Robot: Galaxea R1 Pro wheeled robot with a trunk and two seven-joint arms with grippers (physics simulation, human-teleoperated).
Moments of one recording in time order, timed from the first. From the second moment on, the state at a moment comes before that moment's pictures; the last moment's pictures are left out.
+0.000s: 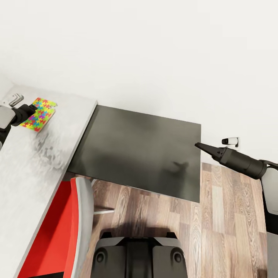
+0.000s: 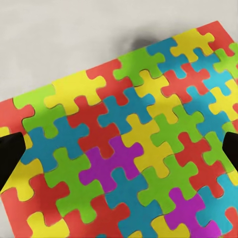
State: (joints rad) left arm -1.59 0.45 0.02 -0.34 0.63 0.38 0.22; right arm -0.66 -0.28 -0.29 -1.62 -0.68 1.04 0.96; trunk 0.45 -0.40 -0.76
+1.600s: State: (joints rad) left arm -1.60 0.46 0.03 -0.35 0.63 0.39 0.22; right arm -0.66 -0.28 -0.29 -1.62 -0.68 1.04 0.96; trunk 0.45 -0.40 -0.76
